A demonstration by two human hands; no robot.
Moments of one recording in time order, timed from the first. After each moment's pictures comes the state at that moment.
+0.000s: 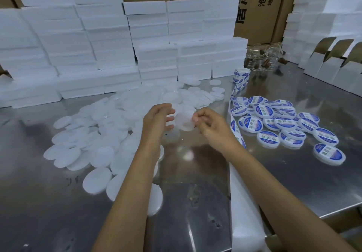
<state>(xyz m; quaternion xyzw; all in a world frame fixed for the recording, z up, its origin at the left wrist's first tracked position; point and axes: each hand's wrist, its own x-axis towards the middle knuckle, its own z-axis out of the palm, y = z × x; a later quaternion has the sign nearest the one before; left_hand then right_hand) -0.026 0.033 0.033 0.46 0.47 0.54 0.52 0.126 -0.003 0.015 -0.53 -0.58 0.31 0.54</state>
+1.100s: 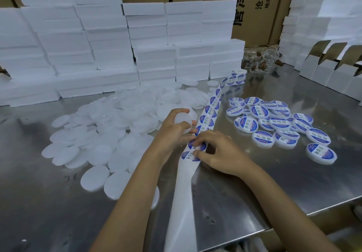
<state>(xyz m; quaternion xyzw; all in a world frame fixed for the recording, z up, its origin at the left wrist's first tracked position) -0.003 0.020 0.021 0.54 0.42 0.41 0.60 0.155 -0.040 -0.011 -0.59 -0.72 0.16 0.32</state>
